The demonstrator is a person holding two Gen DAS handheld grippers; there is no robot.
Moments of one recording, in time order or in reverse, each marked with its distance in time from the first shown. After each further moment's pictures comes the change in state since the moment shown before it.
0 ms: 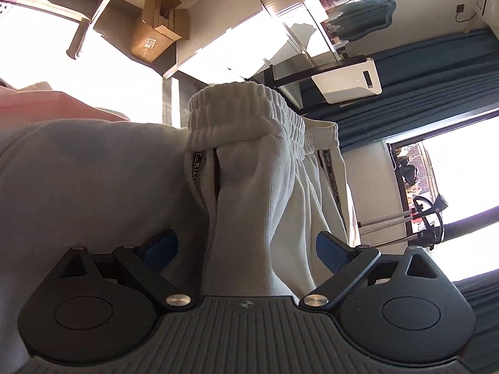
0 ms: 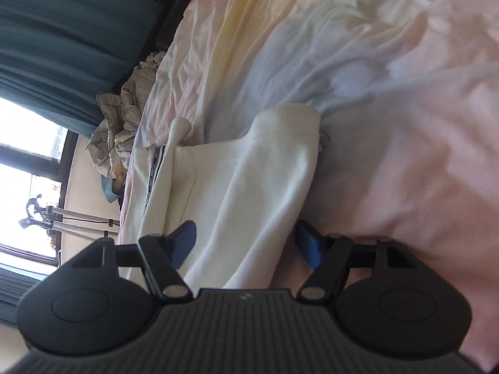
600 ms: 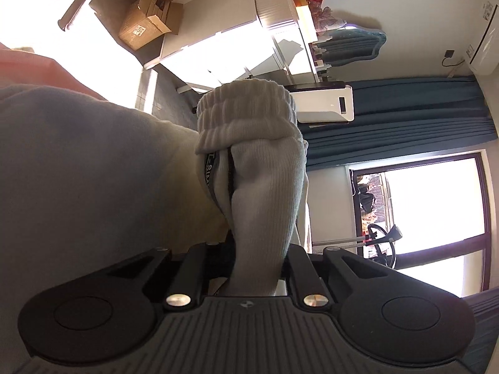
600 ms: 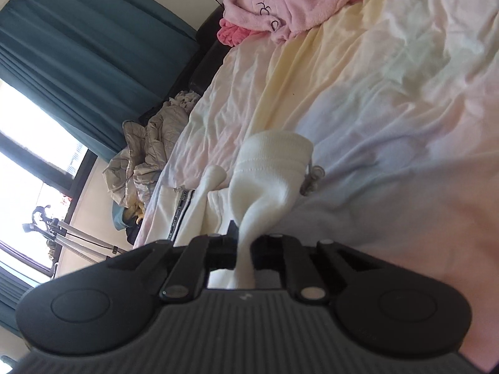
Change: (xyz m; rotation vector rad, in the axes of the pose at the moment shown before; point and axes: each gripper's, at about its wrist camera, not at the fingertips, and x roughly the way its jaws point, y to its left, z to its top) left arm -0.020 0.020 -0.013 -0.161 -0.056 -0.175; right arm -0.012 0.023 0.005 -0.080 -0.208 0.070
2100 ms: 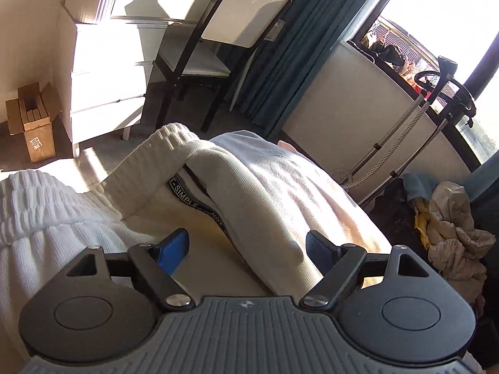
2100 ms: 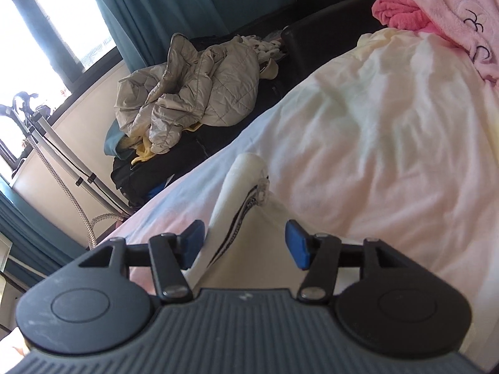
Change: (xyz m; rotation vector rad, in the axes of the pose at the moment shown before) left arm 0.308 -0.200 -0.028 0.785 0.179 0.265; right arm 0.275 0.195 0.016 -0.498 0.166 -0.022
